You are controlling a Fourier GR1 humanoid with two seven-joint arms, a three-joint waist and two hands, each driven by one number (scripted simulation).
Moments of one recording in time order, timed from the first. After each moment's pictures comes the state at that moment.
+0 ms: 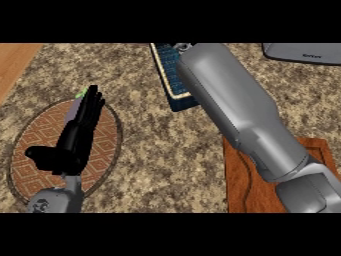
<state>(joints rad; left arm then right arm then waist) -0.12 0.04 -0.08 -1.59 0.01 0.10 0.02 -1.34 -0.01 0.21 -0.69 1.23 -0.25 1.24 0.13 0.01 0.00</state>
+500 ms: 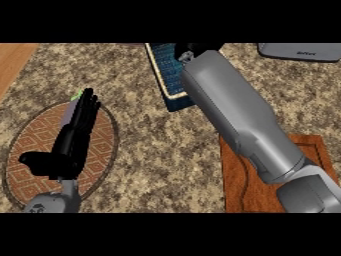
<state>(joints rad) -0.09 0.04 -0.07 -1.61 0.01 0.10 0.01 -1.29 -0.01 0.26 -0.63 1.16 -0.30 1.23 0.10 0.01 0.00</state>
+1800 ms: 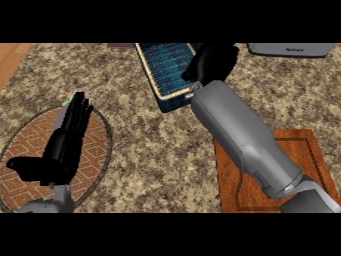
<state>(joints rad) -0.05 0.05 -0.05 -1.65 0.02 0.11 0.03 -1.11 -0.01 0.35 -0.66 1.13 -0.57 1.23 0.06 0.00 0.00</state>
